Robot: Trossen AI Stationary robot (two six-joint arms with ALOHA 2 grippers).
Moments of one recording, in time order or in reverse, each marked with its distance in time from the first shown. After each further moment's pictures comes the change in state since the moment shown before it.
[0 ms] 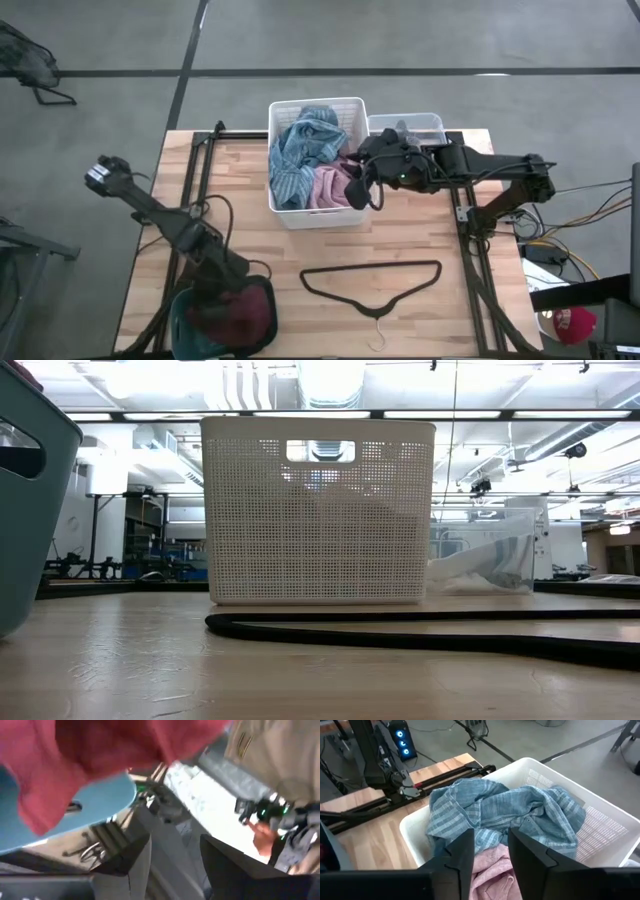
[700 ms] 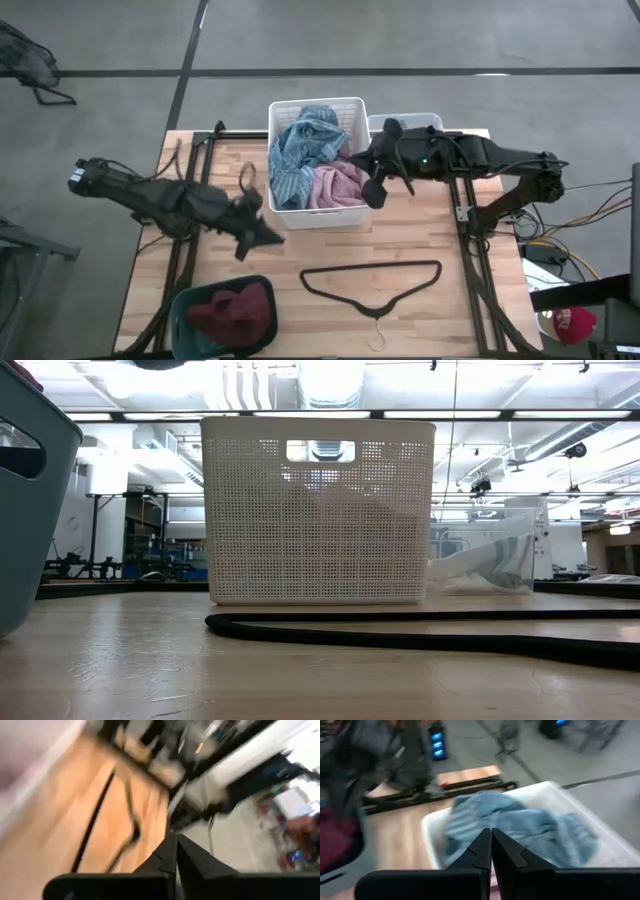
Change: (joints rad) left arm 0.292 -0.223 -0.001 0.400 -0.942 0.560; right arm -0.041 -0.081 -0.006 0.041 -0.190 -0.230
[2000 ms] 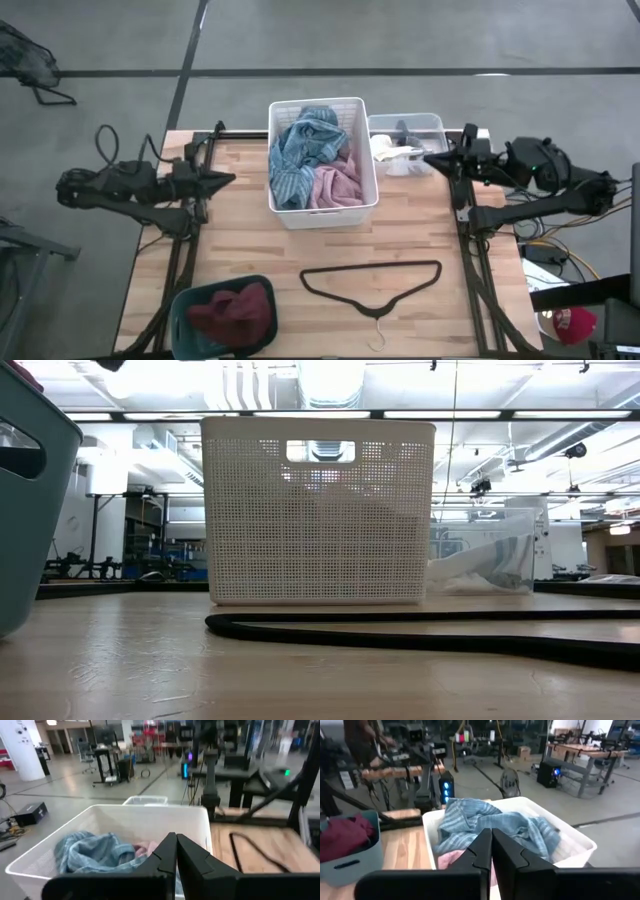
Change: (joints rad) left arm 0.098 -0.474 -0.194 -0.104 -0.453 0.859; right arm -0.016 -0.771 -0.678 0.224 -0.039 -0.101
